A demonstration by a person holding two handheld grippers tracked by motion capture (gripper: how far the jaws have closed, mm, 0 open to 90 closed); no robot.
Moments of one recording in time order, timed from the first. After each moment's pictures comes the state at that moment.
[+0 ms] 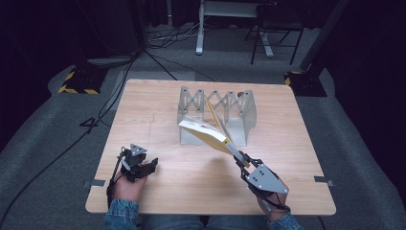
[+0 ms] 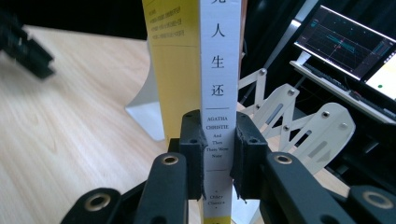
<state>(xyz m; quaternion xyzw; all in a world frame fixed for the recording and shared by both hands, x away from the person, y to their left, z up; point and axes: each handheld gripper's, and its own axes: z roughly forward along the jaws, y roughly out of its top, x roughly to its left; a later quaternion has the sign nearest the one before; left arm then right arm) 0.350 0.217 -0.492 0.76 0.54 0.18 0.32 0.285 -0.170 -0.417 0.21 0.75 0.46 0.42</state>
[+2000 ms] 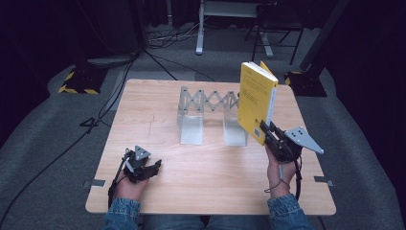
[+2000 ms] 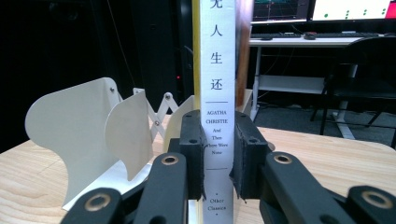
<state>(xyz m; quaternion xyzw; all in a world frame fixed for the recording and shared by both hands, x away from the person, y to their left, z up) 0.350 0.213 -0.504 0.78 0.49 0.20 0.34 0.360 -0.230 -0.383 0.42 0.62 0.56 0.36</state>
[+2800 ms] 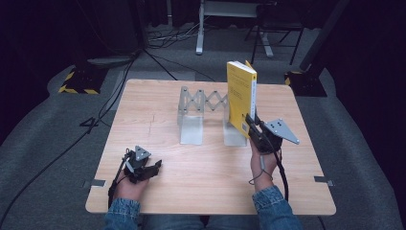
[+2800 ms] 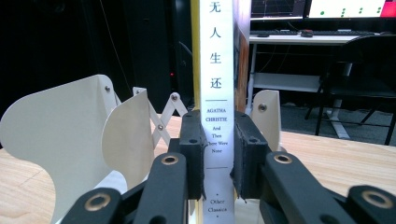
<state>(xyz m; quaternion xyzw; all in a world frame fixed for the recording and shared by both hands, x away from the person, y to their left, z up) 0.350 0.213 -0.504 0.78 0.49 0.20 0.34 0.389 -0.186 -0.391 0.43 0.61 0.55 0.37</state>
